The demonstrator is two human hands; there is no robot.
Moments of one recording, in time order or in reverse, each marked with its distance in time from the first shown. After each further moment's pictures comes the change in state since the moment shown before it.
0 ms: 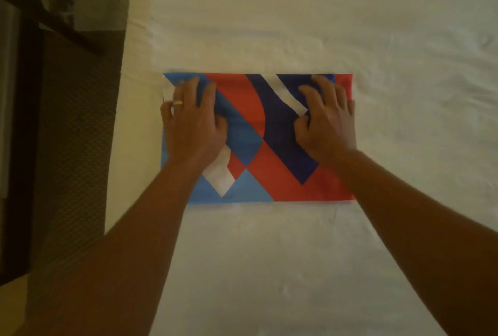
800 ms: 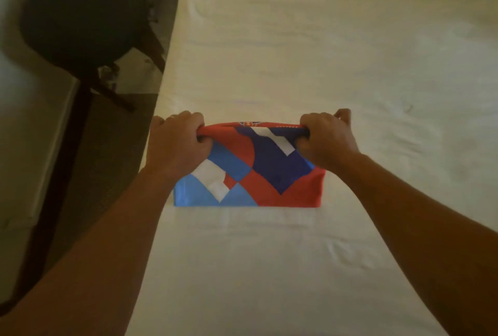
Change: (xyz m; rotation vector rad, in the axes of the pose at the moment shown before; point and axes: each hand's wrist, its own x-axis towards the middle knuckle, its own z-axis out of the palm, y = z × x) left_hand 0.004 0.026 -0.139 -0.050 0.095 0.126; right_hand 0.036 0.015 -0.140 -0.038 -0.147 -0.111
